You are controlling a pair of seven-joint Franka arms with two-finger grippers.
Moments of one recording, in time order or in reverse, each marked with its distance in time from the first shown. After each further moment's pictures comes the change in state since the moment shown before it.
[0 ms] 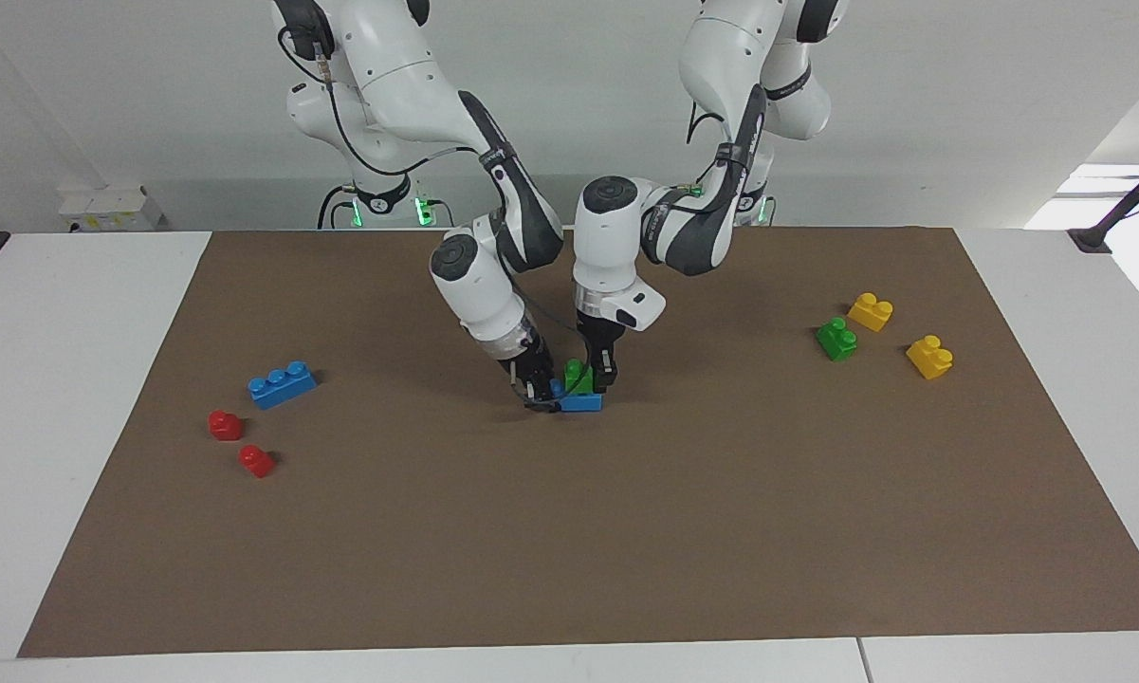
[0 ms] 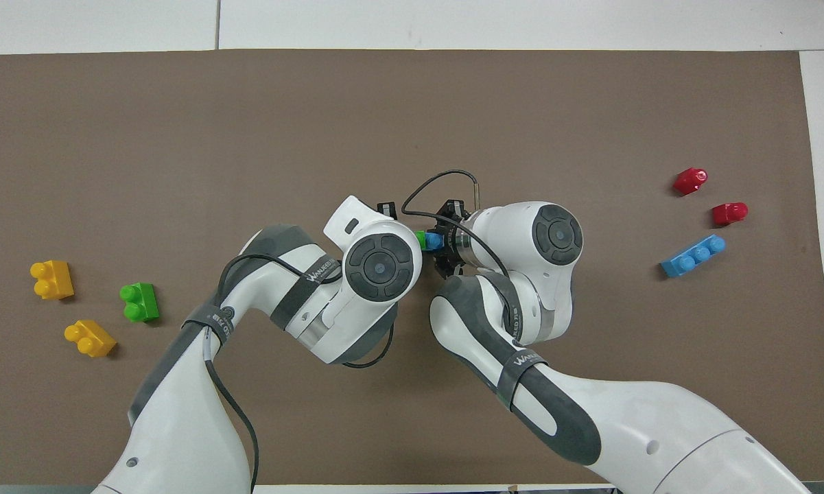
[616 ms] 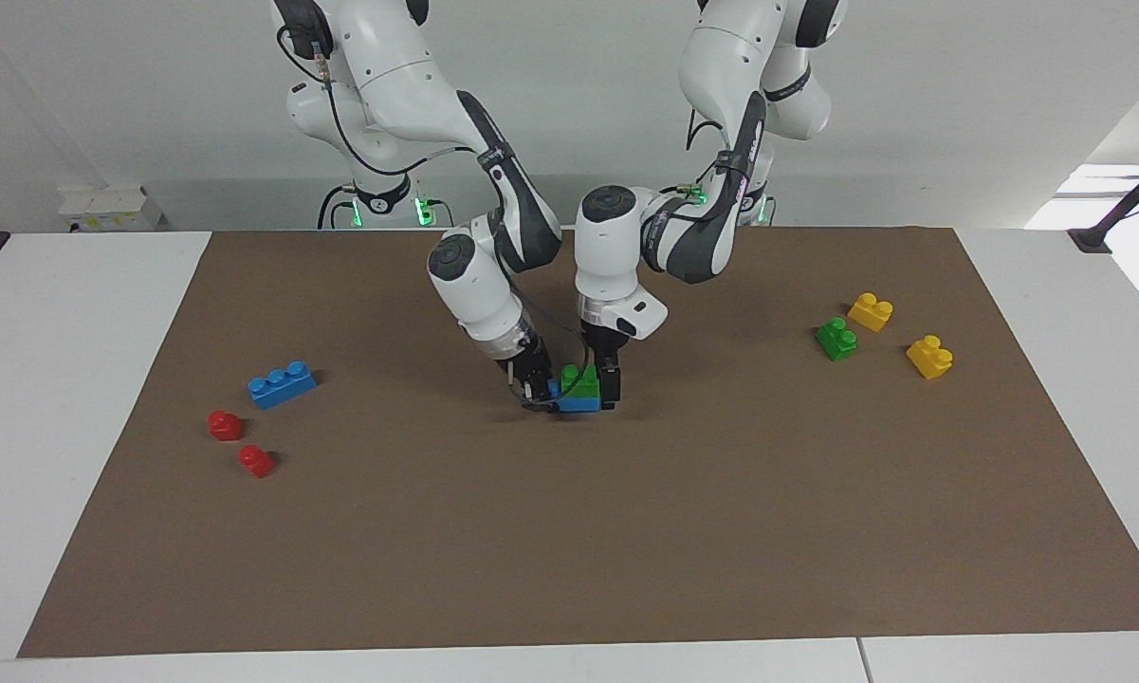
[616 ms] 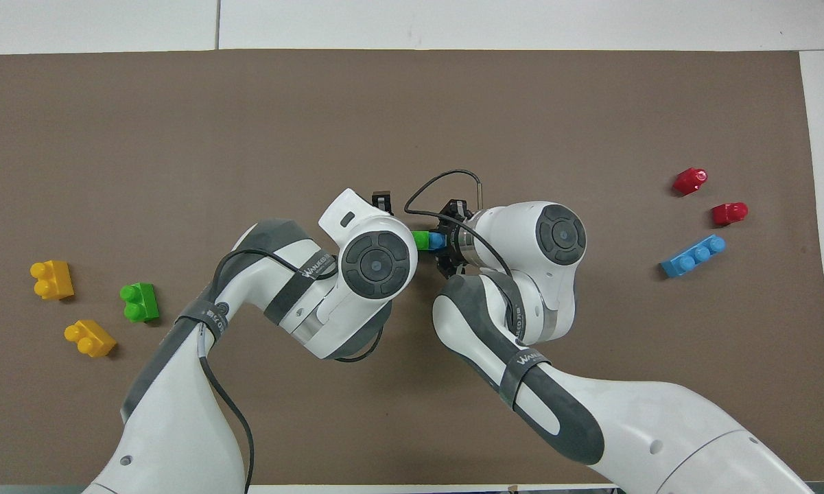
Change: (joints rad) left arm 0.011 -0.008 0.016 0.006 0.037 -0.003 0.064; right arm -0.008 -0.005 0.000 -0.008 0.003 0.001 0.000
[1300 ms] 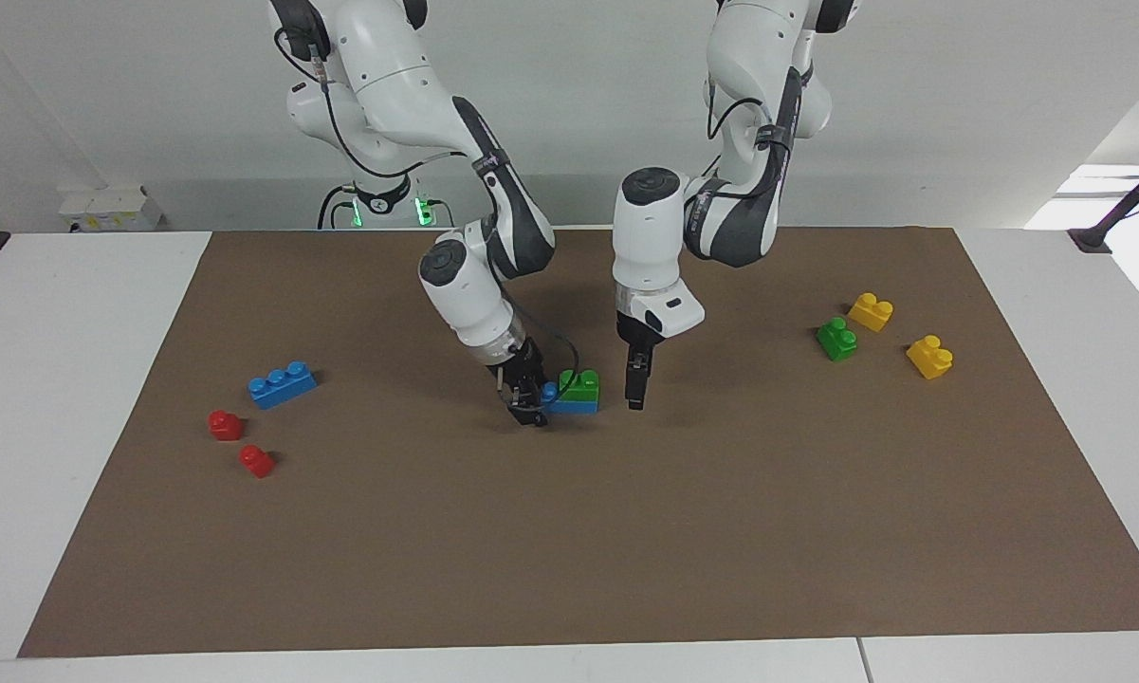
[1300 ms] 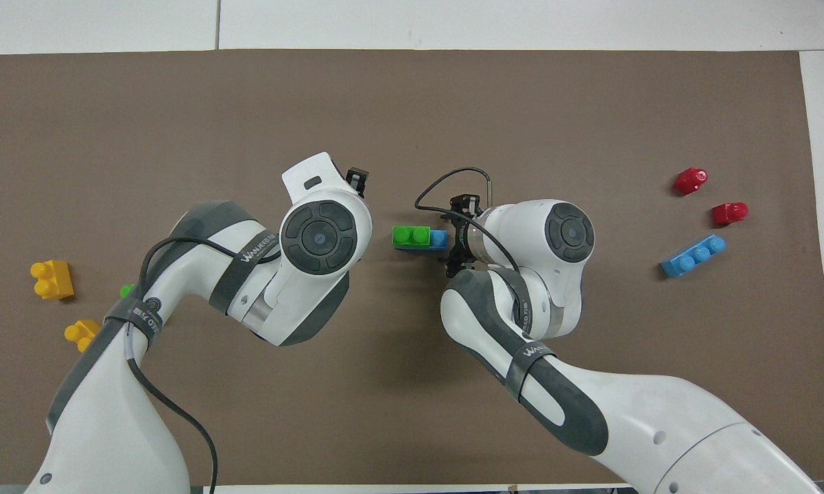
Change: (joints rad) left arm 0.086 -0.068 0.003 -0.001 0.002 -0.060 0.475; right arm -0.018 0.008 -0.007 -0.008 0.001 0.014 0.000
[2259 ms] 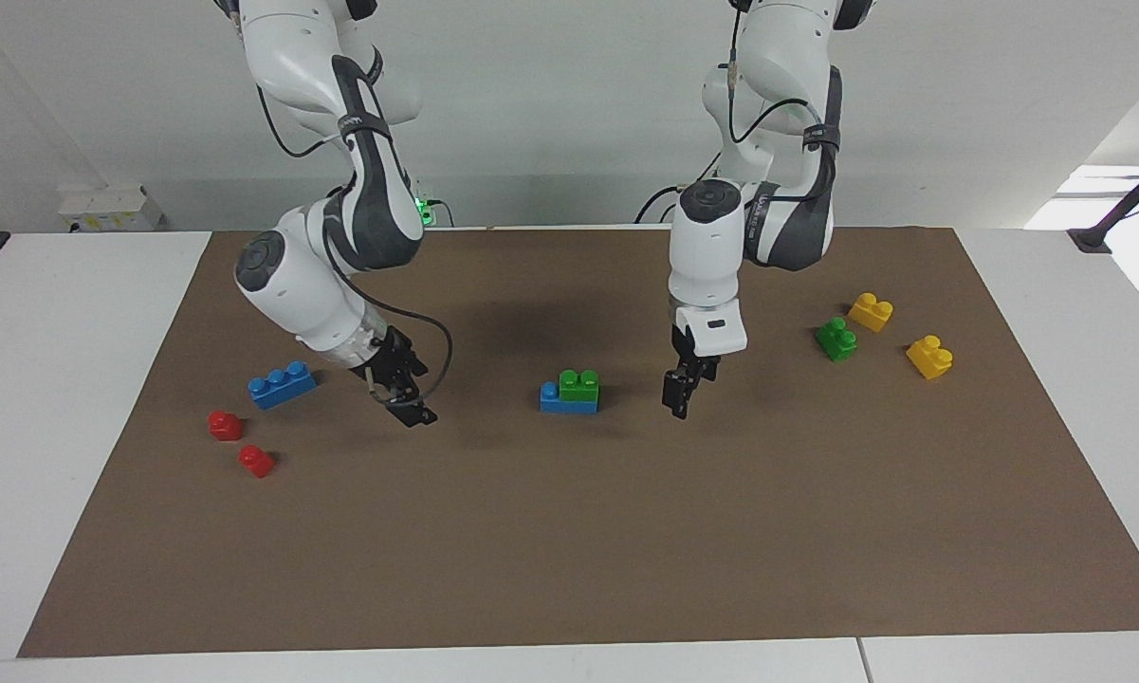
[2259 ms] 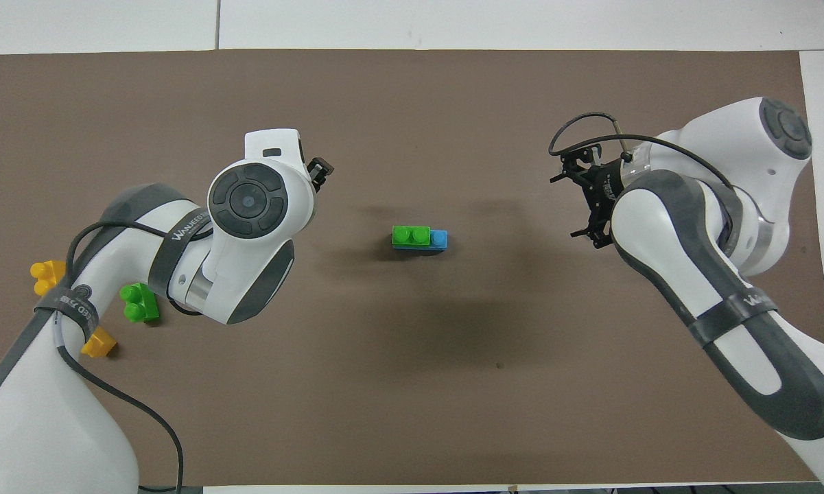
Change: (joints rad) left arm 0.119 -0.027 -0.003 0.000 -0.013 -0.054 0.497; right arm -0.349 -0.160 -0.015 0.142 -0.153 -0.546 -0.601
